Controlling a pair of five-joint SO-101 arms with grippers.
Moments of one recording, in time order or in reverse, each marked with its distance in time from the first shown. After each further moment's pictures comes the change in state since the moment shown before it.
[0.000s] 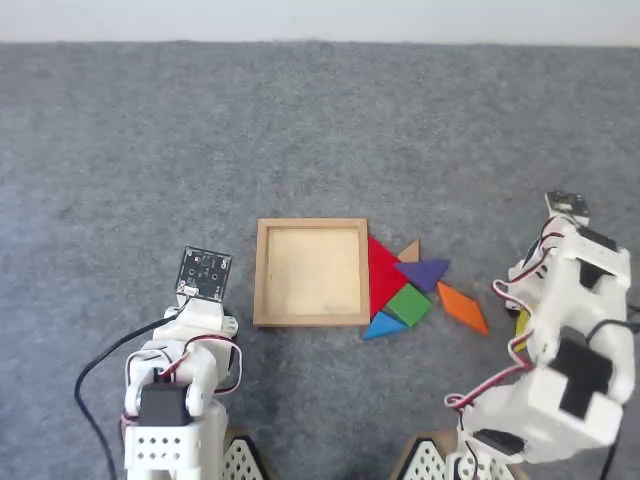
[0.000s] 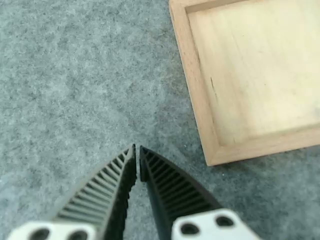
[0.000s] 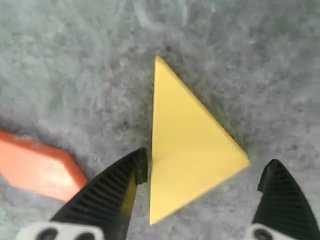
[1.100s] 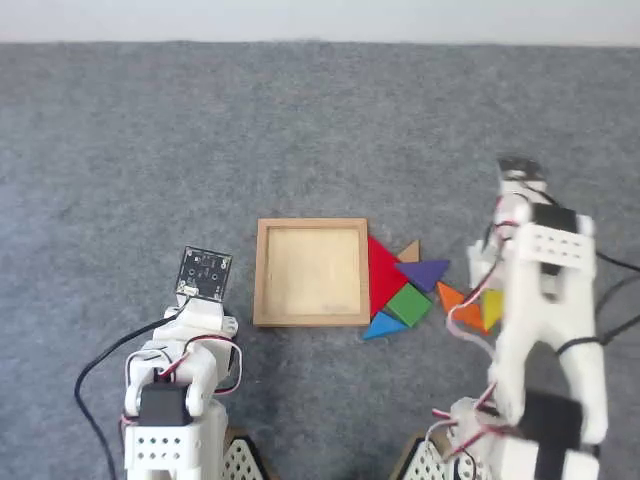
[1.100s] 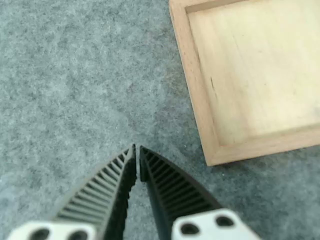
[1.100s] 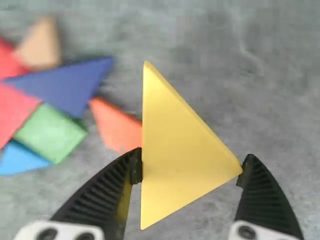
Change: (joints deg) left arm 0.0 0.0 0.0 0.0 0.0; right arm -18.3 -18.8 -2.1 14.1 -3.6
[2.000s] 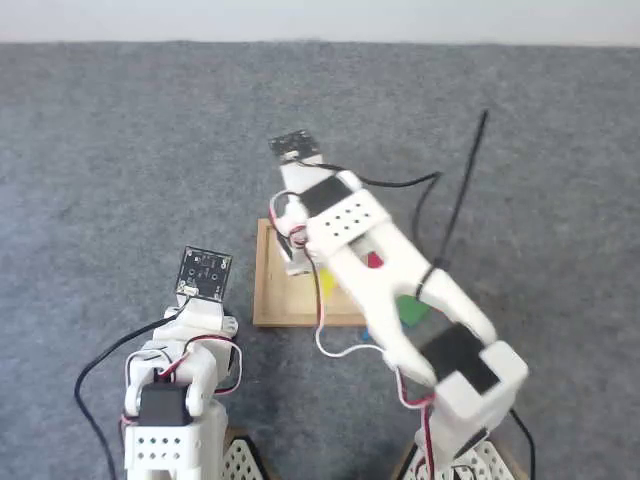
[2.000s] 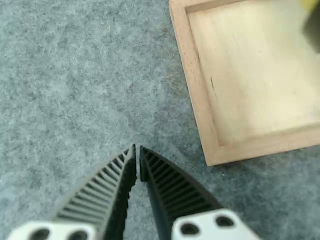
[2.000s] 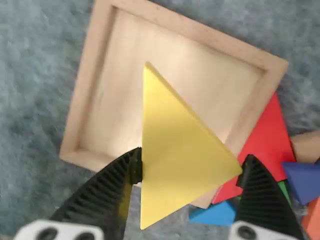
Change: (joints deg) left arm 0.0 0.0 0.0 0.0 0.0; right arm -45.8 27.9 -32.5 1.9 -29.3
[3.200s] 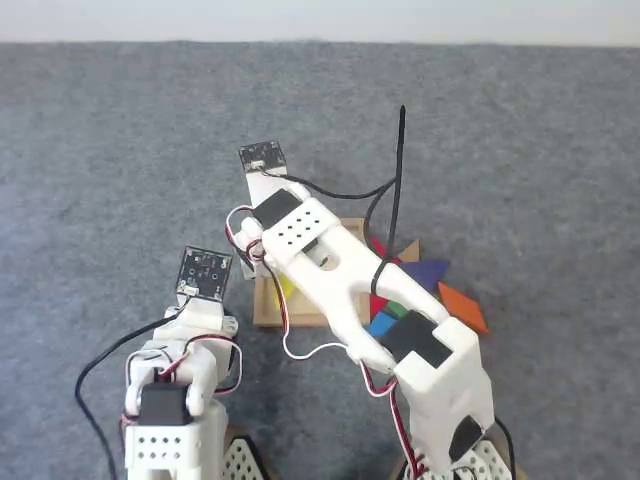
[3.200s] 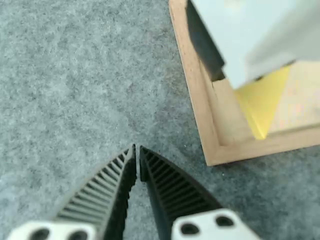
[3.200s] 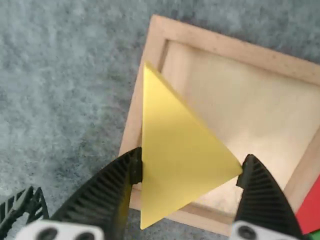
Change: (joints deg) left arm 0.0 0.0 0.0 0.0 0.0; right arm -7.2 11.2 -8.4 -5.1 -11.0
